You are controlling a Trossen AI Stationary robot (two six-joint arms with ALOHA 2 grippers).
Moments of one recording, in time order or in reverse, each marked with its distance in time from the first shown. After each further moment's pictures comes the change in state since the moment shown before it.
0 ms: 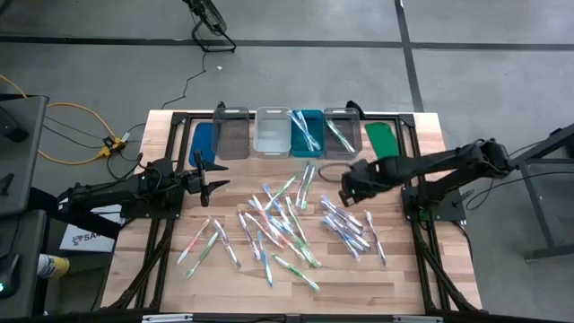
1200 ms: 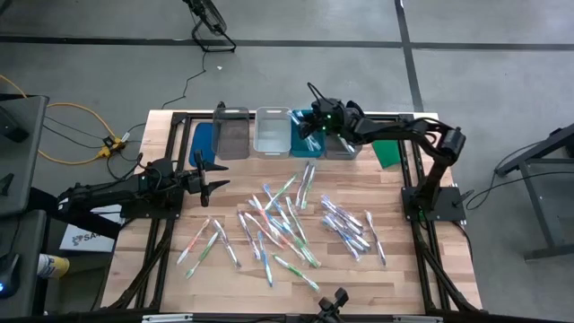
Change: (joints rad) left arm 0.000 0.000 0.000 0.000 0.000 0.000; right arm -0.629 0.432 0.063 1.377 -0.056 -0.870
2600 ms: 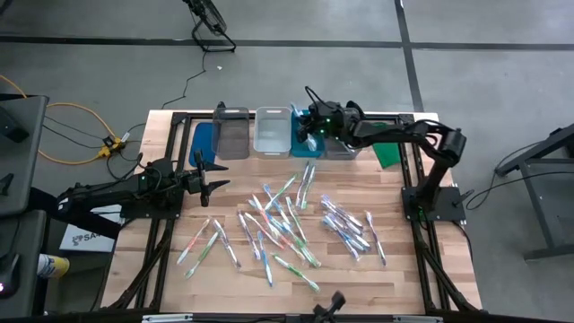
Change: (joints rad) left arm 0.000 0.000 0.000 0.000 0.000 0.000; right arm 0.040 -0.005 0.000 0.029 0.033 -0.046
